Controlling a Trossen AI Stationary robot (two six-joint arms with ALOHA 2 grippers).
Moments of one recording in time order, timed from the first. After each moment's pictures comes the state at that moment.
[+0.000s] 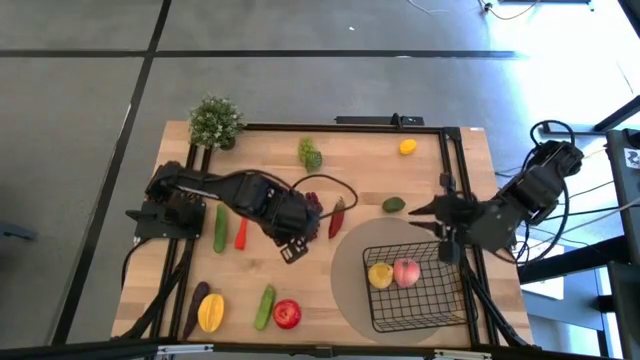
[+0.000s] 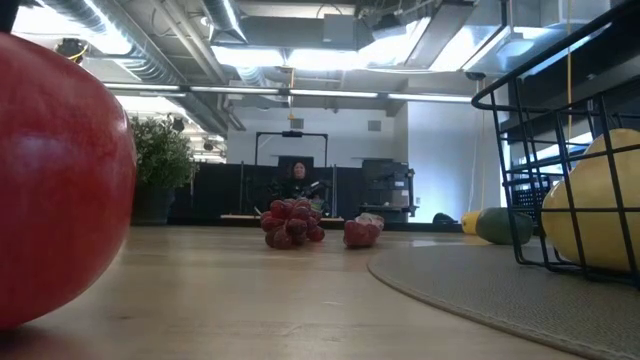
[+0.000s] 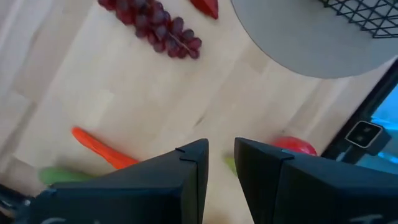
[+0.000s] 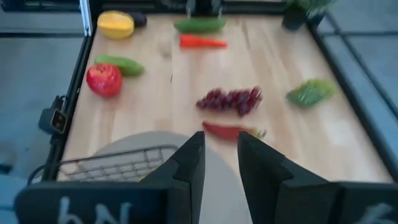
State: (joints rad) left arm -0.28 1.83 2.08 -1.51 -0.10 -0.91; right arm 0.69 1.13 1.47 -1.15 0.64 0.50
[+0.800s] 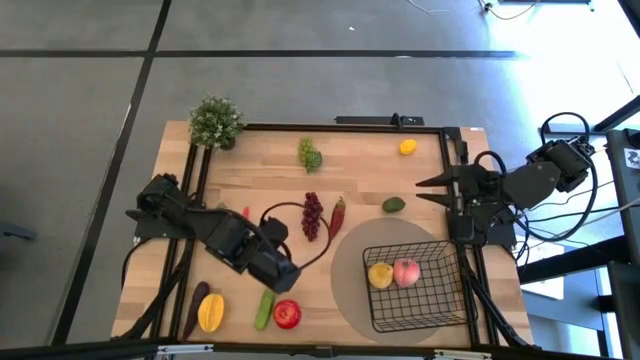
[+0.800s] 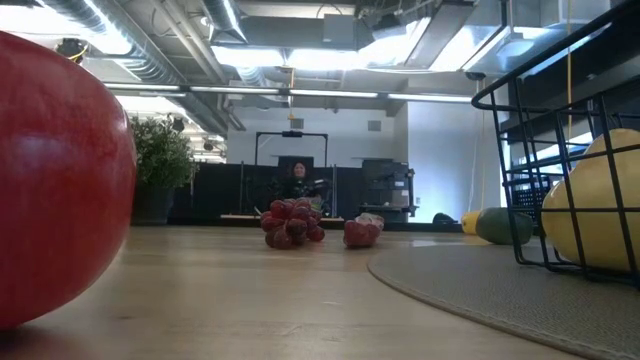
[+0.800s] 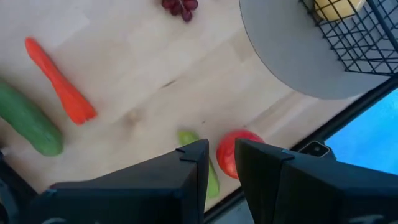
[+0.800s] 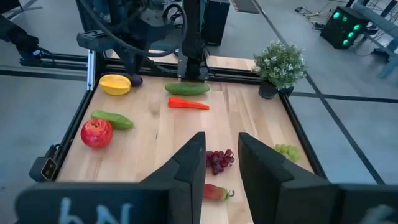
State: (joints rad) left arm -0.53 1.84 2.08 -1.51 -0.22 -1.52; right arm 0.59 1.13 1.71 -1.11 0.63 0.20
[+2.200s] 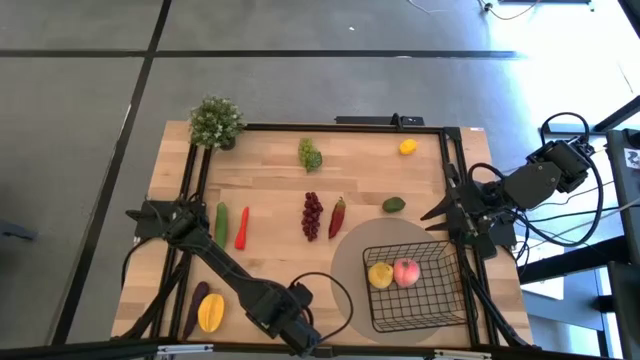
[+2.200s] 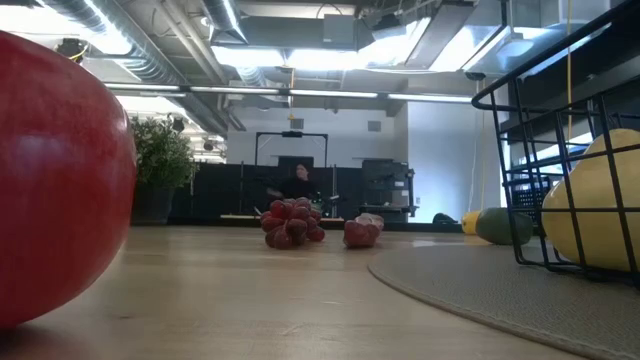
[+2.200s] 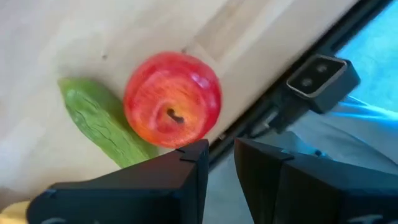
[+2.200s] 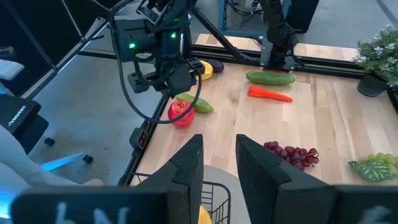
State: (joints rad) left arm -0.66 2.17 2.08 -1.19 -0.03 -1.49; right arm 0.59 1.13 1.71 -1.10 0.26 0.22
